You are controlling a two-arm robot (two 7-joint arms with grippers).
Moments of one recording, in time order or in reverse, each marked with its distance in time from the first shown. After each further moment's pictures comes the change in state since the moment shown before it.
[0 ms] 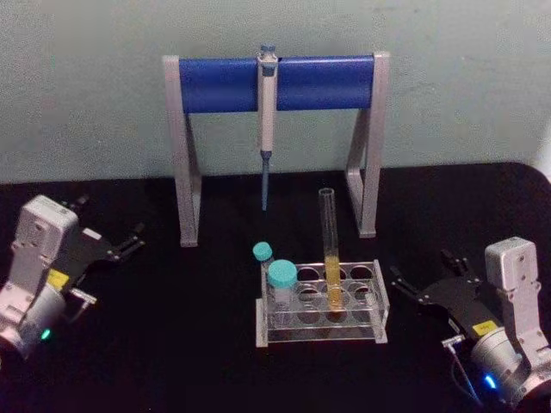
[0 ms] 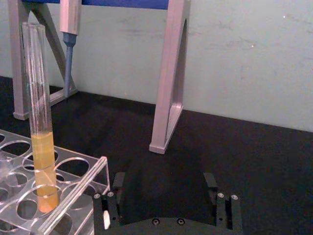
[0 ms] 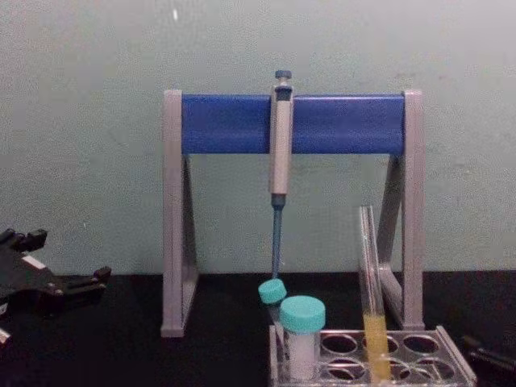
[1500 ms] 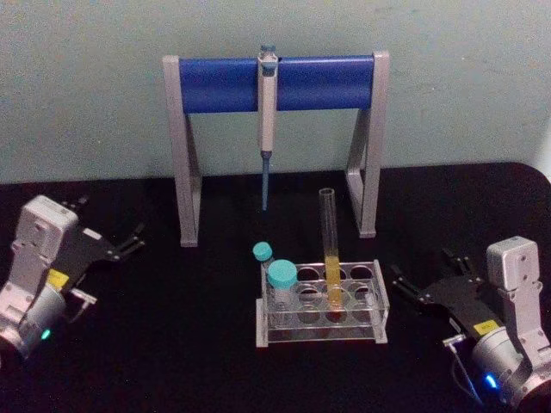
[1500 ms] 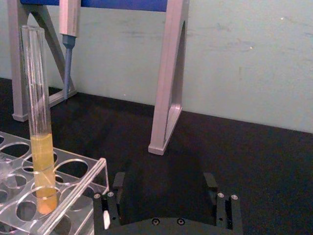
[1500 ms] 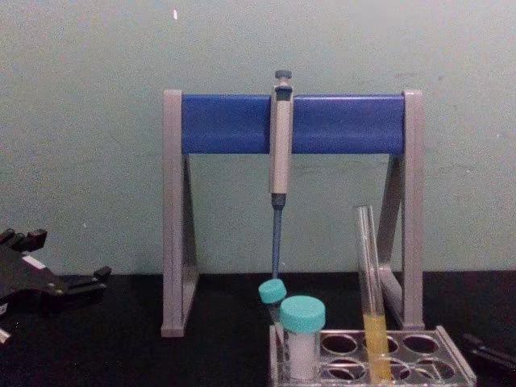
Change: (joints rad) left arm 0.000 0.000 0.000 0.000 0.000 0.000 0.000; right arm -0.002 0.002 0.000 -0.004 0.003 -0.003 -0.004
